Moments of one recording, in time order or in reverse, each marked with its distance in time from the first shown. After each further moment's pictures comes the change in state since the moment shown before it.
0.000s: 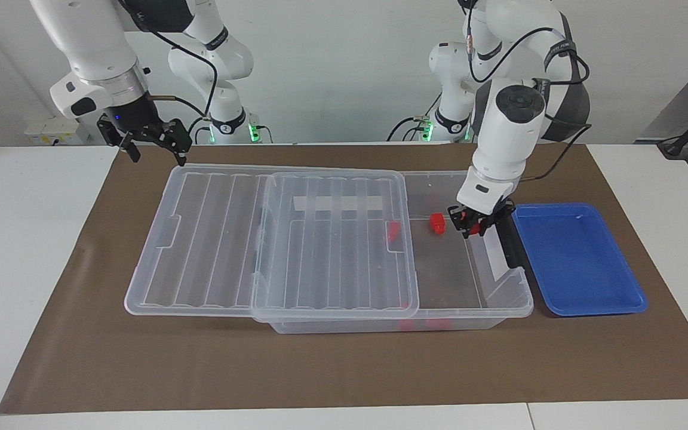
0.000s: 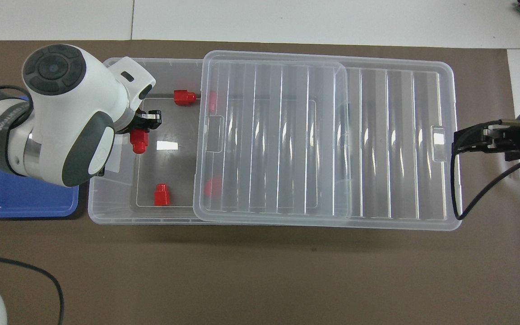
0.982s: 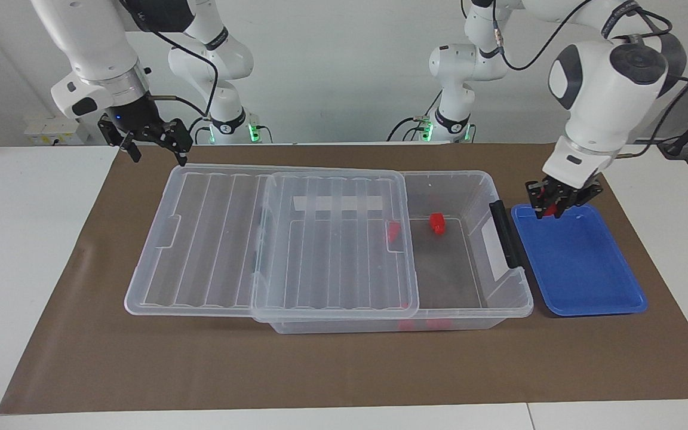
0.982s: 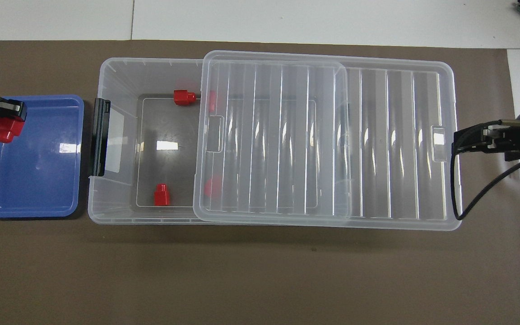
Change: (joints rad) left arm 0.342 -0.041 0.025 0.012 0.006 0.024 0.653; right arm -0.002 0.000 0.000 -0.001 0.000 0.018 0.000
